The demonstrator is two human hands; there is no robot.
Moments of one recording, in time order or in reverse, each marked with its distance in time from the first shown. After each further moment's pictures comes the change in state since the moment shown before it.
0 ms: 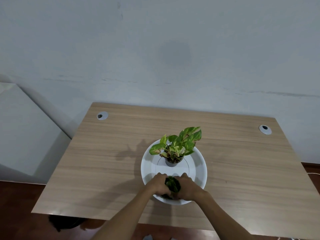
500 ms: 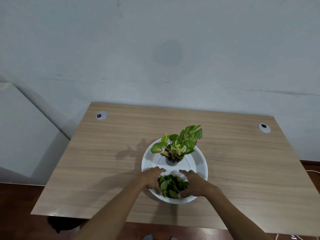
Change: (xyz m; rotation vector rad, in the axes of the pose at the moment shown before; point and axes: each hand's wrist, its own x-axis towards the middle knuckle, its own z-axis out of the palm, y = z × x) left_hand -0.002 -0.025 -0.037 0.191 -0.123 0.096; right_hand -0.010 0.022 -0.021 0.130 0.004 0.004
